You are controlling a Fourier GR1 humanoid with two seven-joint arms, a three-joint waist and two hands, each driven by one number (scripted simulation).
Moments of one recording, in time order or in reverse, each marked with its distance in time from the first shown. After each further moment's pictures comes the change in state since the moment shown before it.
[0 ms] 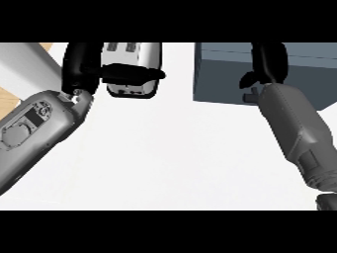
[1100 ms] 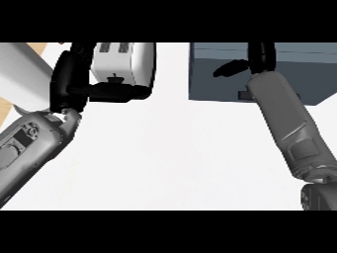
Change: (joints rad) left arm 0.159 0.029 0.039 -0.091 -0.031 -0.005 -0.046; right arm -0.096 0.071 -0.314 0.017 -0.387 0.185 -0.370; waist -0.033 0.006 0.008
